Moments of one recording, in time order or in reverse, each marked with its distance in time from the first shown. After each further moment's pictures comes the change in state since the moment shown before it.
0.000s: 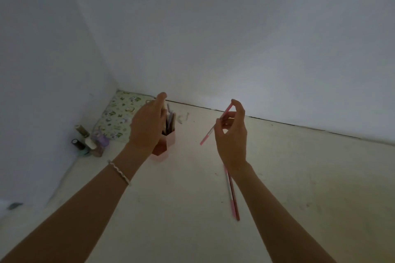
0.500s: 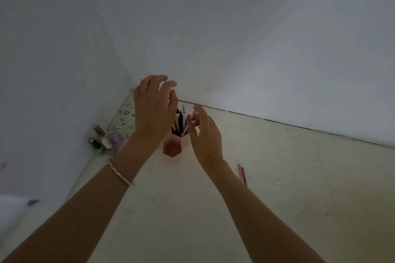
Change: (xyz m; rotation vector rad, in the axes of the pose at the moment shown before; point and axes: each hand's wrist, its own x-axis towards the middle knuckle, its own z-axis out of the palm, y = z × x) left_hand 0.021 -0.002 -0.037 0.083 0.268 0.078; right_hand -0.018 -0.020 0.085 -0.192 -0.136 -0.363
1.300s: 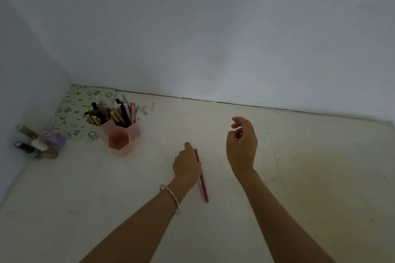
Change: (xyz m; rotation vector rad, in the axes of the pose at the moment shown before) left_hand -0.159 0.175 0.110 -0.166 -0.979 -0.472; right_hand -0.073 0.116 -0.161 -0.112 0.249 0.526
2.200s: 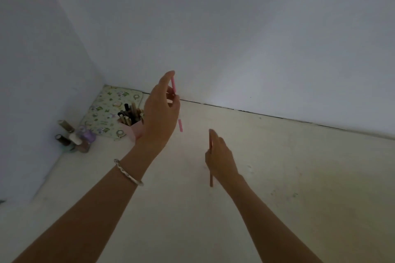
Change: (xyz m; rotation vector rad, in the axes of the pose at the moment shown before) left_hand 0.024 -0.025 -0.185 -0.391 0.754 0.495; right_hand -0.034 -0.039 0.072 -0.326 -0.650 -0.015
